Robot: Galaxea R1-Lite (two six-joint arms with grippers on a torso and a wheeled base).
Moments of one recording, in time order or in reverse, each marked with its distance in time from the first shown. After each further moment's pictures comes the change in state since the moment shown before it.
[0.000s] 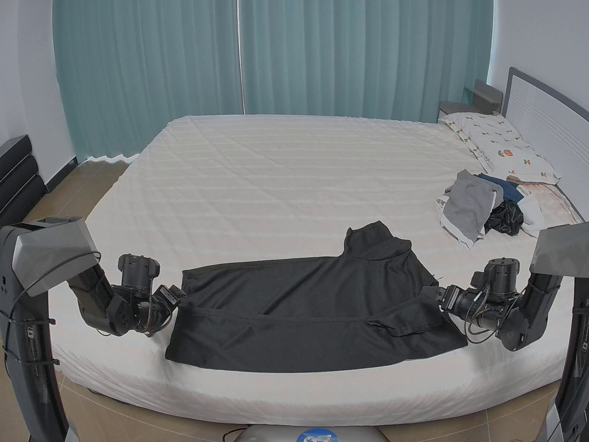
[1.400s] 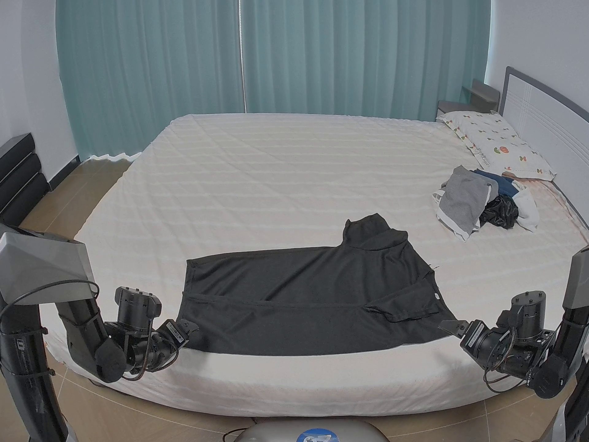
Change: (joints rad) left arm -0.124 -0.118 0.400 -0.268 -0.053 0.001; right arm 0.171 -0.298 0.514 -0.118 -0.195 0.359
